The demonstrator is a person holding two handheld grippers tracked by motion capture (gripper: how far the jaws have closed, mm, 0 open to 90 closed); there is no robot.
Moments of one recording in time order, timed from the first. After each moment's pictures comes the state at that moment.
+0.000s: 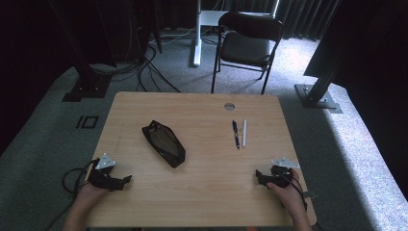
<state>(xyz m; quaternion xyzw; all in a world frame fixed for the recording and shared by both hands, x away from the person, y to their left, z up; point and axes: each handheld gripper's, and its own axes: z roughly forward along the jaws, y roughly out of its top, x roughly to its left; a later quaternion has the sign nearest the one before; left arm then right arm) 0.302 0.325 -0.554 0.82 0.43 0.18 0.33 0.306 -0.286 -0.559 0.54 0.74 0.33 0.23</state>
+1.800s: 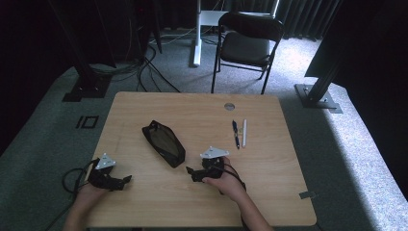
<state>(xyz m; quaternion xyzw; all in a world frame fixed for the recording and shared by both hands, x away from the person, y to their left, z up) 0.302 0.325 -0.554 0.82 0.43 0.18 0.33 0.325 -0.071 -0.523 0.35 0.81 0.45 0.13</state>
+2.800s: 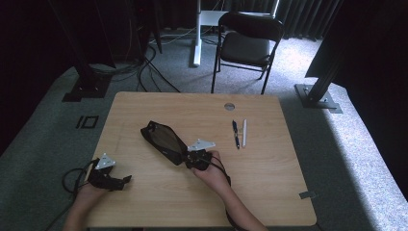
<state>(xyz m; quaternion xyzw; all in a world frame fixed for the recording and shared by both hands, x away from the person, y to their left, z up) 0.302 0.326 -0.554 0.82 0.43 0.18 0.33 0.347 -0.037 -0.516 0.36 0.82 0.43 0.13</state>
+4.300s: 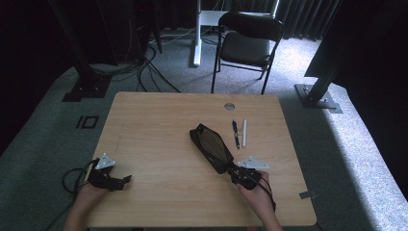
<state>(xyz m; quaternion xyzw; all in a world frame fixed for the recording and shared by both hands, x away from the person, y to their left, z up) 0.302 0.326 -0.554 0.82 0.43 0.18 0.33 0.285 -0.177 -0.522 0.47 0.77 0.40 0.19</state>
